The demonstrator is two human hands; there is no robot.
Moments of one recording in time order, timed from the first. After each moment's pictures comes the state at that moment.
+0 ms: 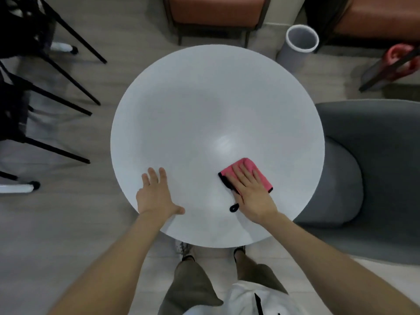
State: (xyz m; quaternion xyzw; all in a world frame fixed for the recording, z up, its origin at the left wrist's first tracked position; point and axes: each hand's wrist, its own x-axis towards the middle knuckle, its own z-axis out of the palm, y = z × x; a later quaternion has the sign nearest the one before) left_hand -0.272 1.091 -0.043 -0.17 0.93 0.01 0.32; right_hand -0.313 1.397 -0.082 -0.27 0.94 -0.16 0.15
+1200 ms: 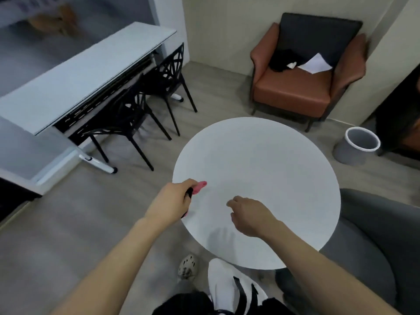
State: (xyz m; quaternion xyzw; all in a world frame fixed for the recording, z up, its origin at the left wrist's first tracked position) left_hand -0.174 1.133 0.156 -0.19 0.94 0.30 -0.01; right_hand -0.319 1.350 0.106 -0.47 0.86 -0.01 0.21
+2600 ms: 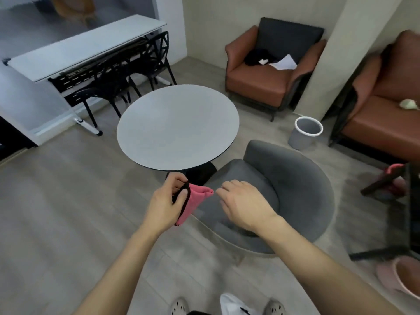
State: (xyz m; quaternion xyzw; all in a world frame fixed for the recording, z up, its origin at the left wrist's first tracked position) left_hand -0.097 1.714 0.154 -0.28 0.84 0.42 -0.20; right_hand -0.276 1.891 0.183 -0.62 0.78 -0.01 0.02
